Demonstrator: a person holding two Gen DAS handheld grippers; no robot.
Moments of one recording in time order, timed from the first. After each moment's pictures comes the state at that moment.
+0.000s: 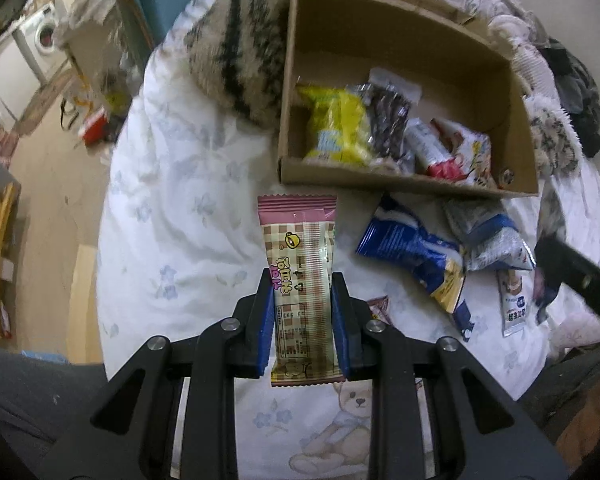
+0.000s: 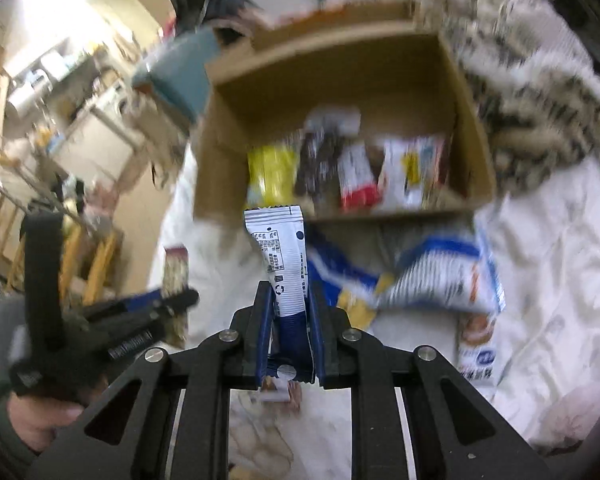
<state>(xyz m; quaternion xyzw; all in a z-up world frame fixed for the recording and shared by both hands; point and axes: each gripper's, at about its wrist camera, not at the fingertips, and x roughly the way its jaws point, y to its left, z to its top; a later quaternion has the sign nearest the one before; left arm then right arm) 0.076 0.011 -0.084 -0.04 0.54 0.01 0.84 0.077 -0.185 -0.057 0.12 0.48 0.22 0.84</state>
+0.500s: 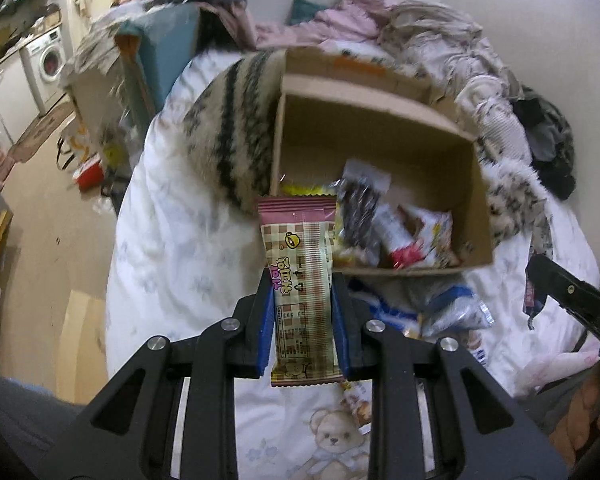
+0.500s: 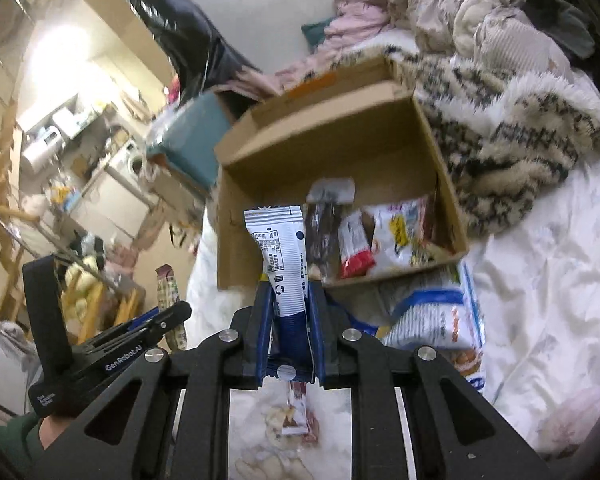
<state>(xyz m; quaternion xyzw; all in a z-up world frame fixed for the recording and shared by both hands) 0.087 0.017 -0.021 -0.07 0.45 -0.02 0.89 0.081 -0.230 -0.018 0.20 0.41 0.22 0.87</state>
